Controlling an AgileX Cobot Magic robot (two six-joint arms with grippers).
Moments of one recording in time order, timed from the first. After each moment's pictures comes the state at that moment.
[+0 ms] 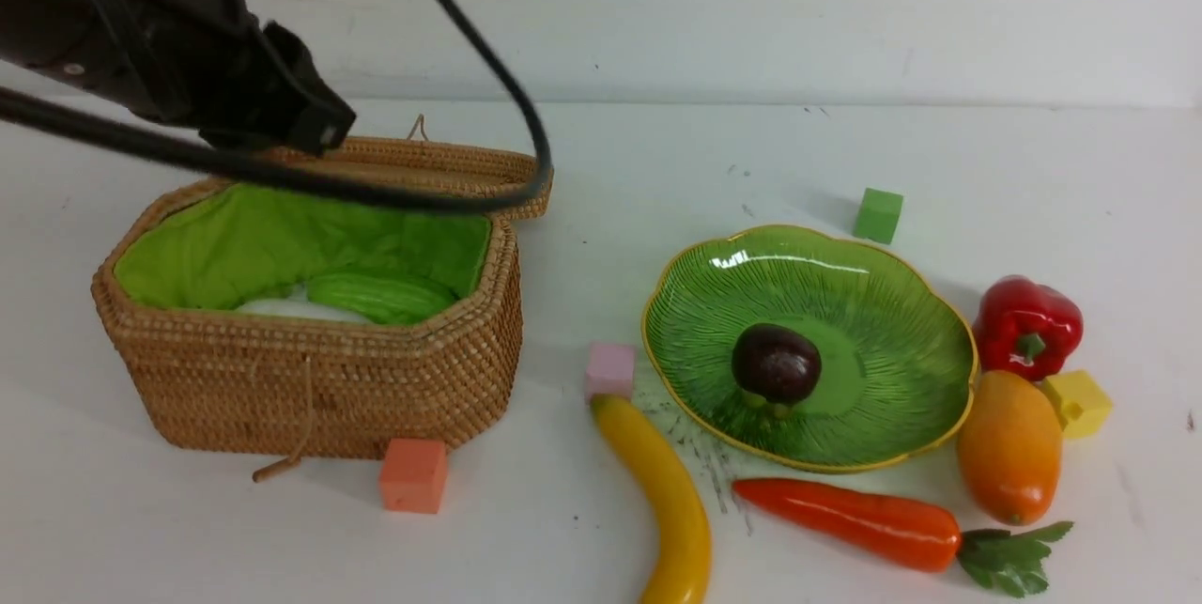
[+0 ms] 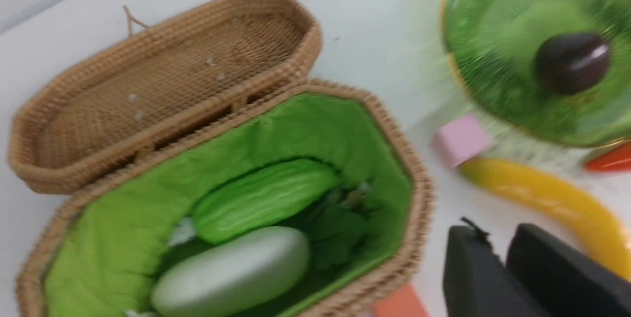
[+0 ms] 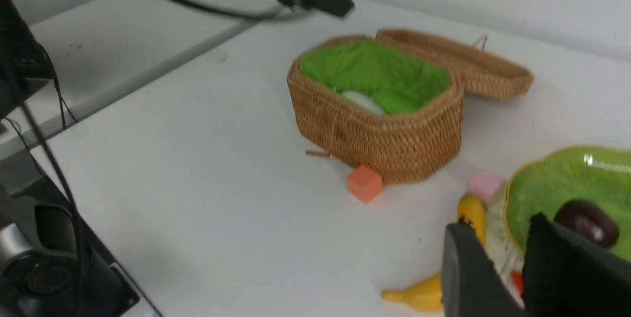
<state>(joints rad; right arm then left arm) 0.28 0.59 -1.05 0.65 1.04 -0.39 -0.21 1.31 -1.41 -0.33 0.92 0.41</state>
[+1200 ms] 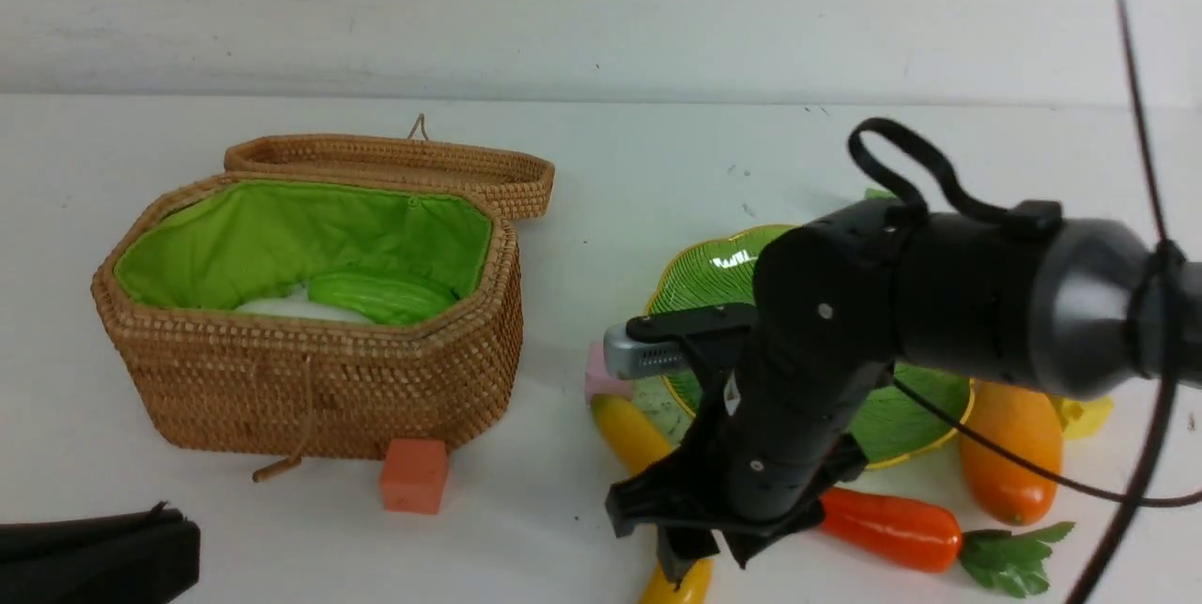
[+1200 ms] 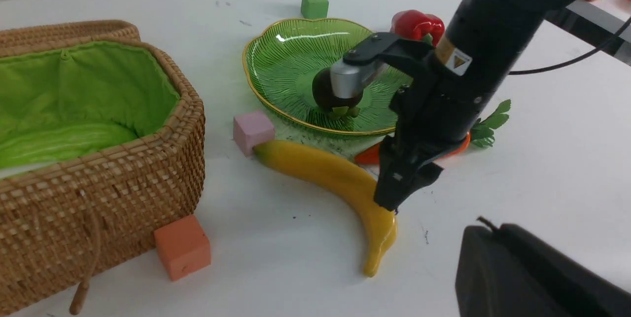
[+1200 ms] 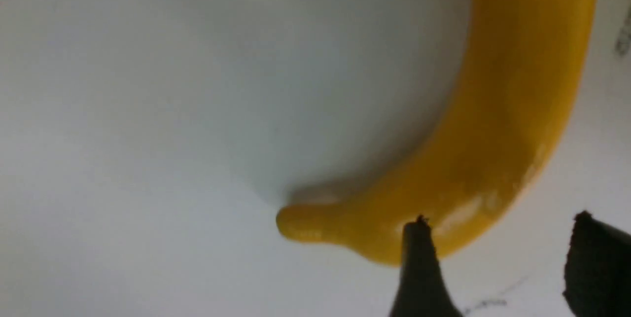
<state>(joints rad) 0.69 1.83 -1.27 0.19 0.87 0.26 -0.21 0.41 -0.63 -0.69 0.79 0.50</state>
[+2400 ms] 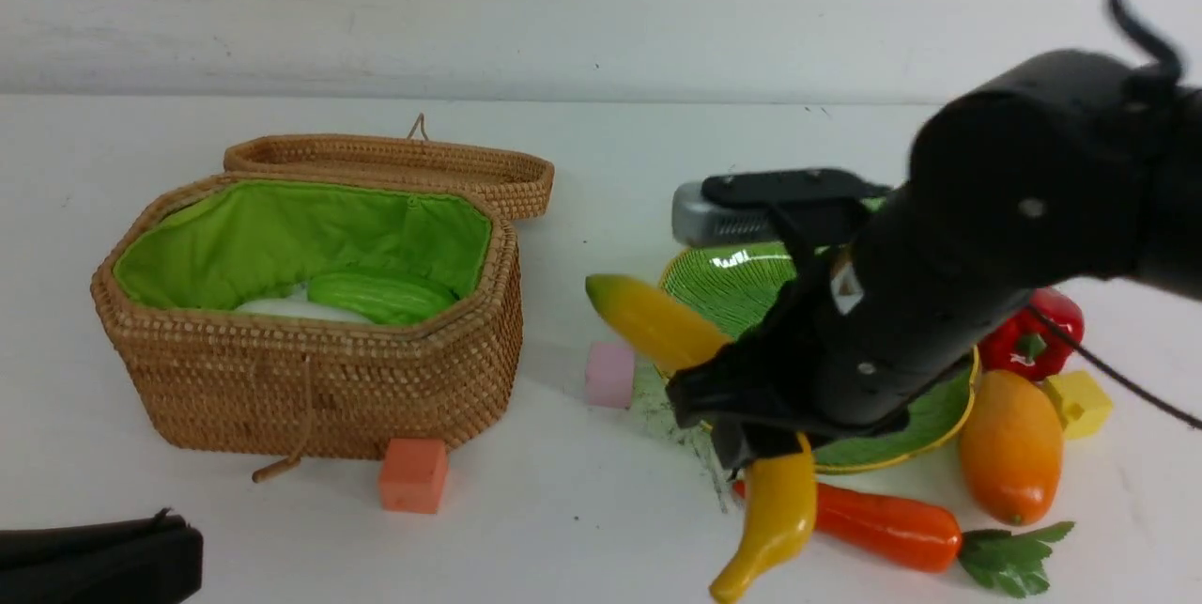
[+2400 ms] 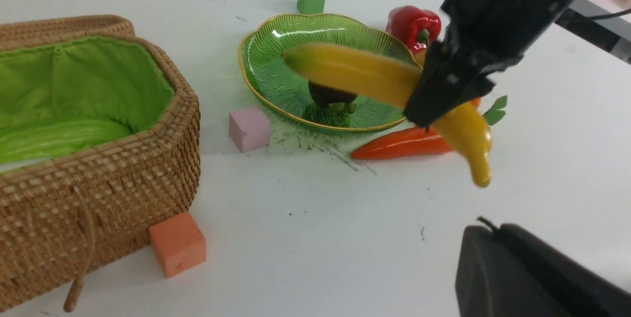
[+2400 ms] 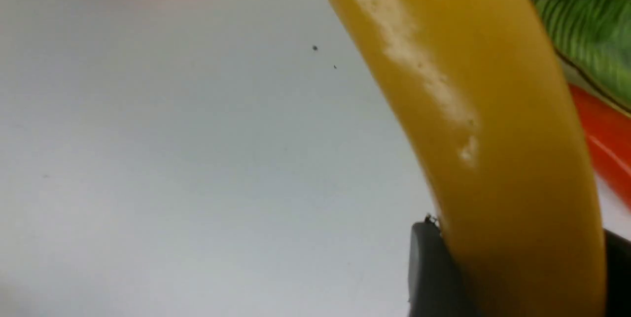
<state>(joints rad) 0.69 1.53 -1.29 0.08 0.97 0.34 -0.21 0.41 -0.63 -0.69 0.80 0.50</state>
